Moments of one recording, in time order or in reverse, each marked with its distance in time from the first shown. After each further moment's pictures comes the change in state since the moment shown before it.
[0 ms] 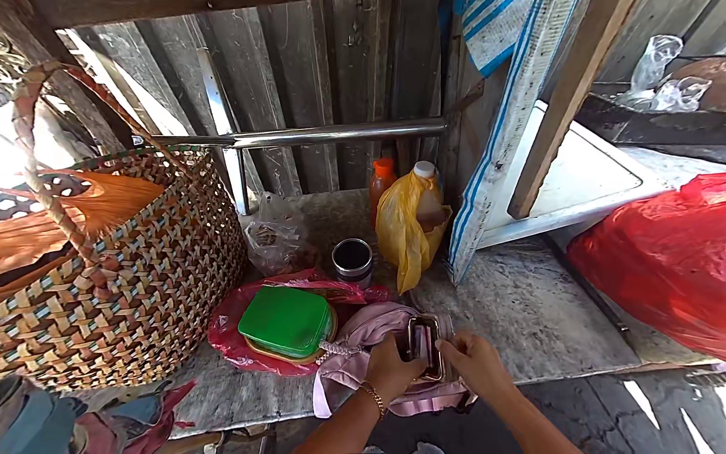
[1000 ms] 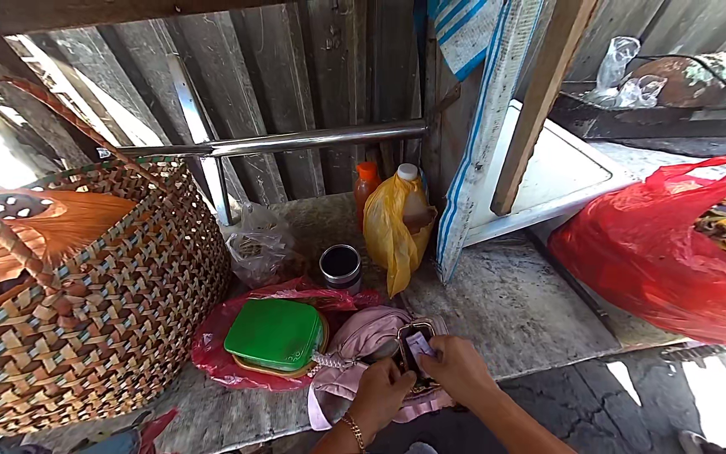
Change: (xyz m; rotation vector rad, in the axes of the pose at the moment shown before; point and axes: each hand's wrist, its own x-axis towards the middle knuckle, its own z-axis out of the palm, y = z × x) left_hand -0.020 -0.024 0.001 -0.137 -0.109 0.074; right_hand -0.010 -0.031 0.003 -0.254 -0.155 -0.064
